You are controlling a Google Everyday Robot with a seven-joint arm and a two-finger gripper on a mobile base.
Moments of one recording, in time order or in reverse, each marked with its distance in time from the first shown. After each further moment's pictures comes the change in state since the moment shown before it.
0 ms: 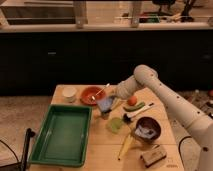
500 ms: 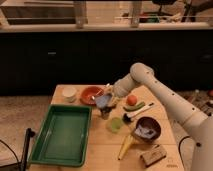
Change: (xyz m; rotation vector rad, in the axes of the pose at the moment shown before) arm -0.006 -0.012 0.009 -0.016 0.012 0.000
